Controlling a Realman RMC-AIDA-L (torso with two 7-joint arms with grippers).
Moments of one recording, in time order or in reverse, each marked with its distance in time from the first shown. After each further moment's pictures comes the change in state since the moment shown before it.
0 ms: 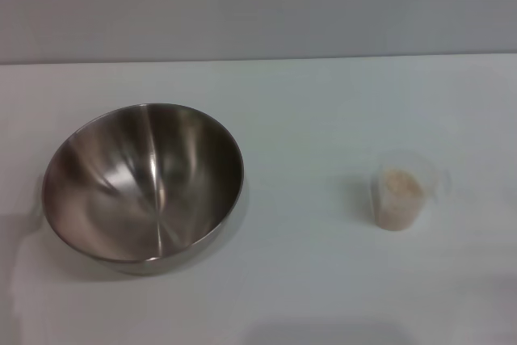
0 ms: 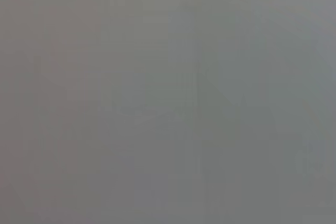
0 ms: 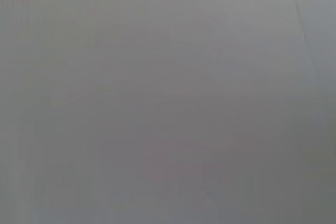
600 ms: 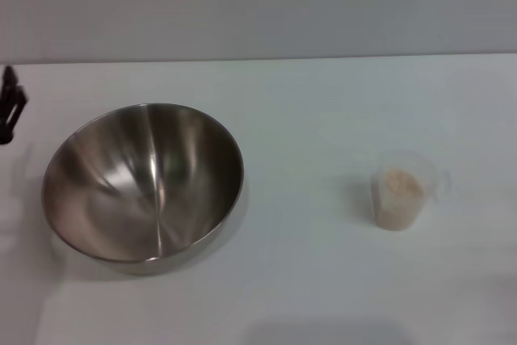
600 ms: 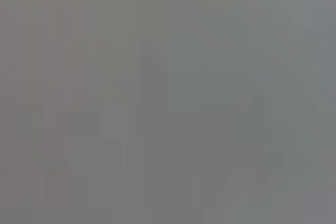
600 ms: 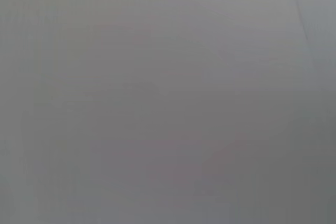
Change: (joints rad) left arm 0.184 0.089 -0.175 -0.712 0.135 -0.673 0.306; right arm 0.001 -0.001 0.000 0.000 -0.002 0.000 0.000
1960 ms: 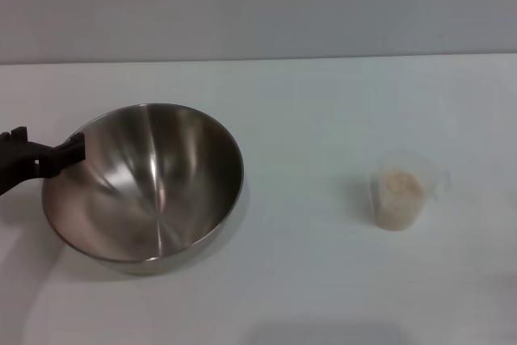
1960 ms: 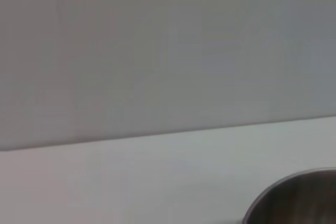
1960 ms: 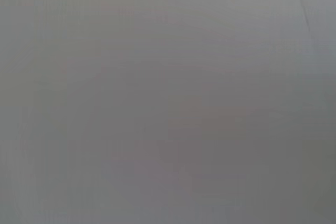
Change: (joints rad) left arm -0.003 -0.082 -0.459 -0.460 0.114 -1.326 0.005; right arm 0.002 -0.002 -0.002 -0.002 0.000 0.040 0.000
